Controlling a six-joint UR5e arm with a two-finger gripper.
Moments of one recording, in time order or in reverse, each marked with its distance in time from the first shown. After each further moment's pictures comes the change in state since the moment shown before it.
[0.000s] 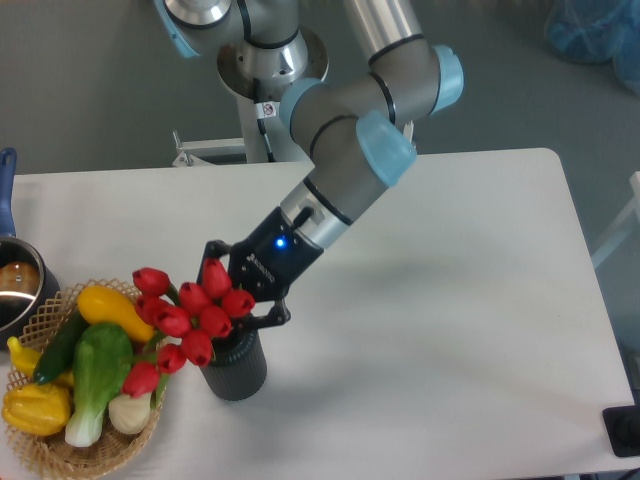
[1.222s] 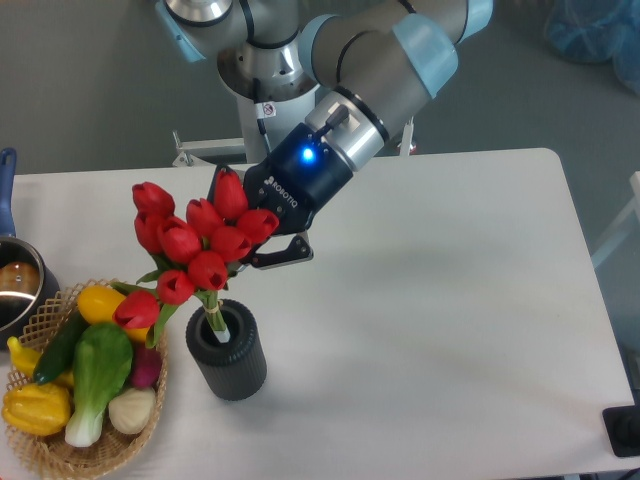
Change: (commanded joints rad) arm 0.086 0.086 0.074 0.000 -0.123 -0.028
